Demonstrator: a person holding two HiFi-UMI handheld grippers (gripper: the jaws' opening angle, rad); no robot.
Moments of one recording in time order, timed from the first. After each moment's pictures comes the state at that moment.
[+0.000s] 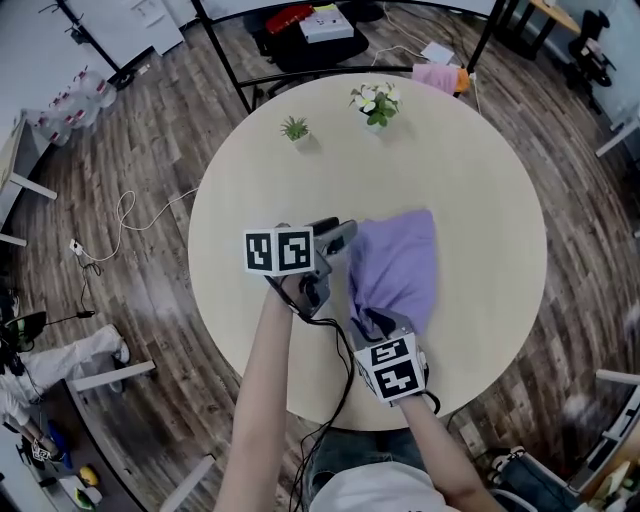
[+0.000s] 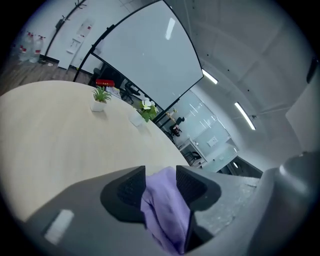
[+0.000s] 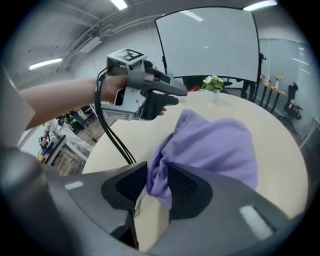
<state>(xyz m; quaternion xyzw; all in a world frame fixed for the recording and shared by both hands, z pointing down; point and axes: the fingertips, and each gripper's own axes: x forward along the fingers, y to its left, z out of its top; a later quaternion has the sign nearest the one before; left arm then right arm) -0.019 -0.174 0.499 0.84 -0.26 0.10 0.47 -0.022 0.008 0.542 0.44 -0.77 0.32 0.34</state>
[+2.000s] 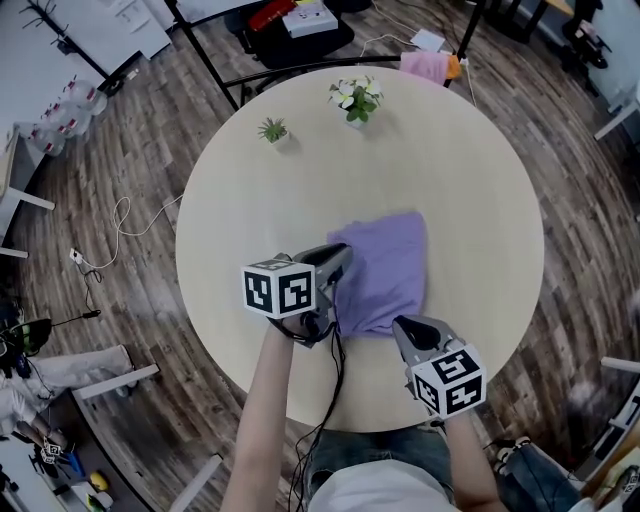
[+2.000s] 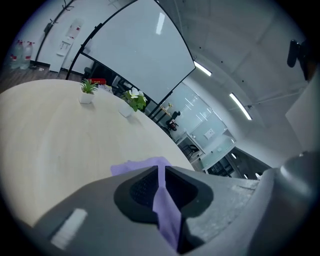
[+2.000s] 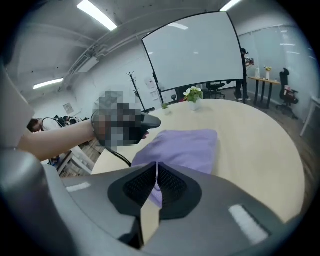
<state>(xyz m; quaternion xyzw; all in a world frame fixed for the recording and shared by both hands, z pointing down) 0.012 -0.129 0.501 0.86 -0.25 0.14 0.43 0.071 0.020 0.496 0.46 -0.78 0.34 0.26</state>
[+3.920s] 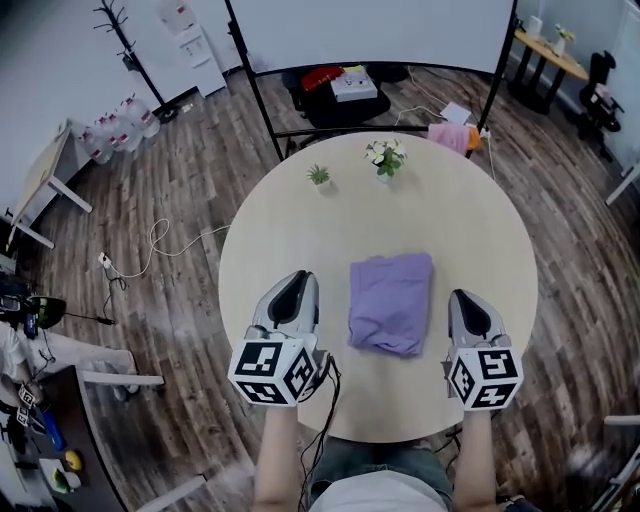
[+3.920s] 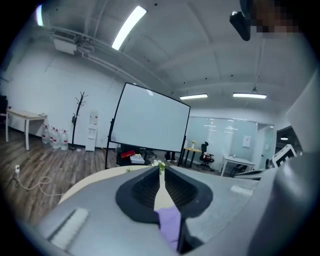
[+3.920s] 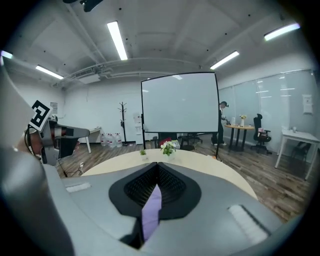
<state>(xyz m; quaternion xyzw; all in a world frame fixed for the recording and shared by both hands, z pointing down) -0.099 -0.059 0.310 0.83 -0.53 0.03 0.15 0.149 -0.014 0.360 0.61 -0.77 0.15 0.14</state>
